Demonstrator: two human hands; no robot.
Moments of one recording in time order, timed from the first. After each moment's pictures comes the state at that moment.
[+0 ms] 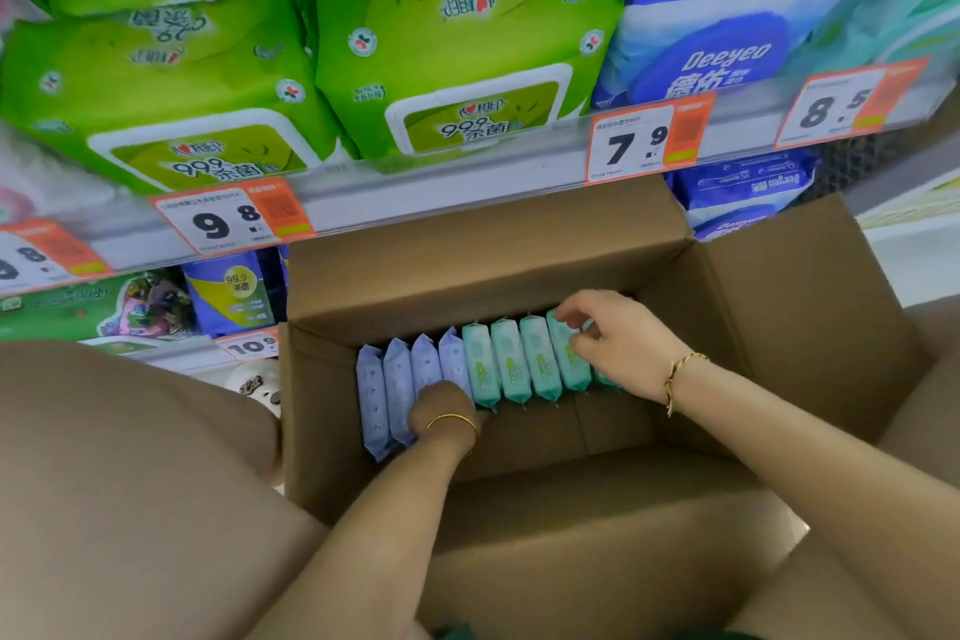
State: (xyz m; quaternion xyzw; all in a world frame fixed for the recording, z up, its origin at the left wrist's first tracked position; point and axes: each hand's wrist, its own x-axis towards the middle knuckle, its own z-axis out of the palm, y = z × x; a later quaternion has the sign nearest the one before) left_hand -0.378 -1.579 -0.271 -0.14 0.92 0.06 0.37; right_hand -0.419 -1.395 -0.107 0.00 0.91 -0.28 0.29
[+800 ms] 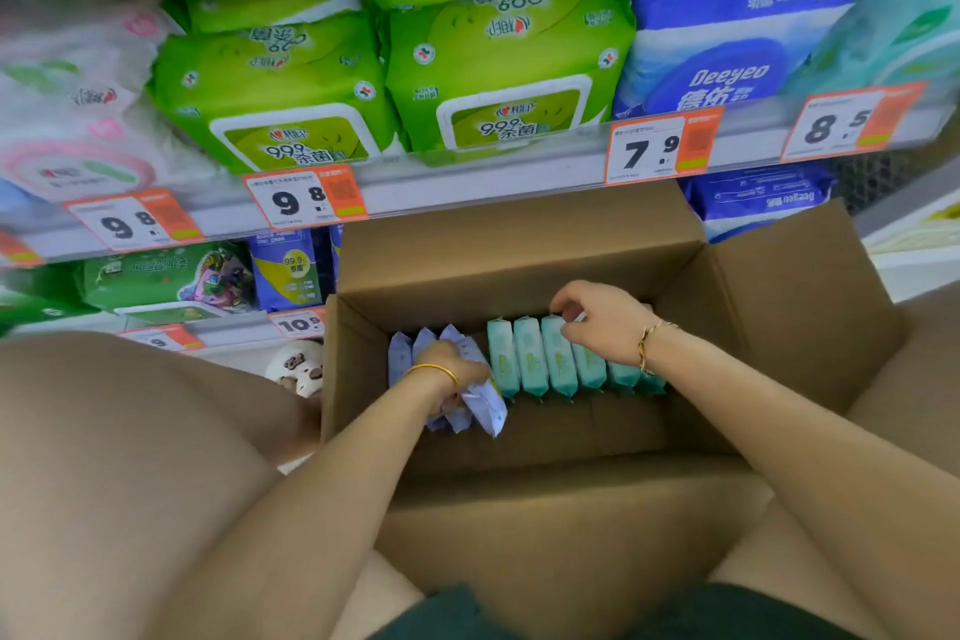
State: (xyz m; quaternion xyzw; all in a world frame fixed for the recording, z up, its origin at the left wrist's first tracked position) left_hand -0.403 -1.603 -0.184 -0.23 0.83 0.31 0.41; right_hand -0.425 -1.409 -0.114 -0.06 0.91 -0.27 0.32
